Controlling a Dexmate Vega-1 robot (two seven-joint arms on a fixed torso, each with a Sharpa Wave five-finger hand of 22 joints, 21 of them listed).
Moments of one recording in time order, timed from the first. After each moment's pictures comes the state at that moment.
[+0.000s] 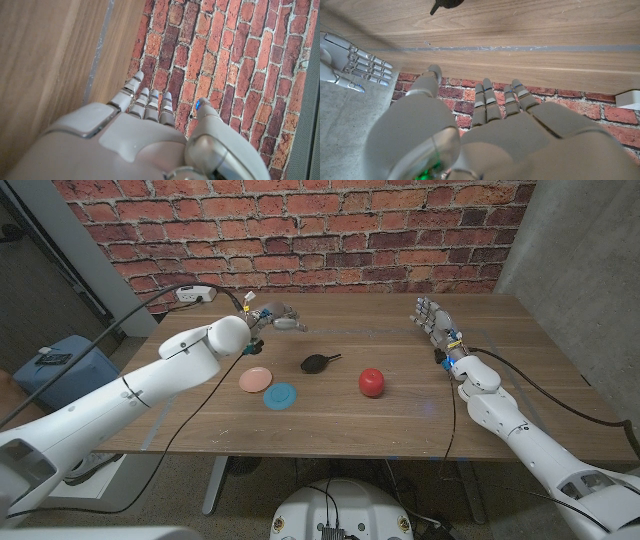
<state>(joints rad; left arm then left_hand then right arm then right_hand) 0.66 0.93 0.63 -2.12 0.07 0.67 -0.07 0.77 0.03 0.49 -0.14 0.29 0.36 0.12 0.24 0.20 0.31 0.04 0.34 0.34 0.15 0.16 0.19 0.17 0.17 0.14 0.20 0.18 -0.81 -0.49 -0.34 -1.22 0.67 0.37 0.09 0.30 0.16 0.38 -0.07 0.18 0.21 0.00 0.19 0.19 0.15 0.04 0.20 0.20 0.10 -0.04 0.20 0.20 0.34 -0.04 0.19 0.17</state>
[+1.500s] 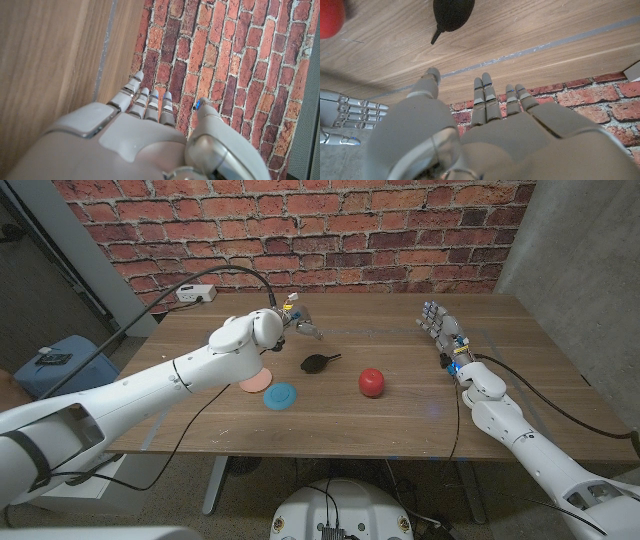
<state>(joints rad) 0.39 0.82 0.98 -2.10 0.43 0.92 -0.33 0.74 0.06 0.43 -0.13 0.26 0.46 0.14 0.25 0.20 0.41 0.07 0.36 0.38 0.15 0.20 0.20 0.17 0.07 0.16 0.19 0.18 -0.85 -0.50 -0.31 -1.24 0.71 0.38 0.09 0.30 0.15 0.38 -0.08 0.18 0.21 0.01 0.19 0.19 0.15 0.04 0.20 0.20 0.10 -0.04 0.20 0.21 0.34 -0.04 0.19 0.17</state>
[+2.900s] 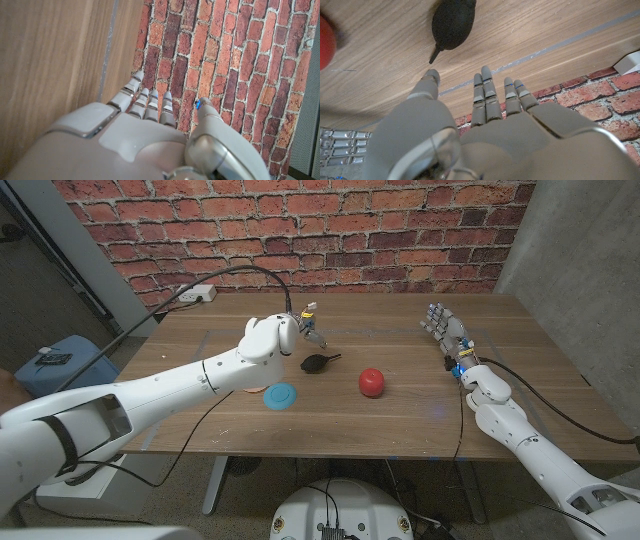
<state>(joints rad) 0.31 0.72 1.14 -2.03 0.65 1.02 -0.48 0.73 0.07 0.42 -0.14 0.25 0.55 0.17 0.25 0.19 0.54 0.07 0.37 0.40 0.27 0.18 0.22 0.17 0.14 0.17 0.21 0.18 -0.87 -0.50 -0.29 -1.23 0.74 0.39 0.11 0.30 0.15 0.37 -0.08 0.18 0.21 0.01 0.19 0.19 0.15 0.04 0.20 0.20 0.10 -0.03 0.20 0.21 0.34 -0.04 0.19 0.17</state>
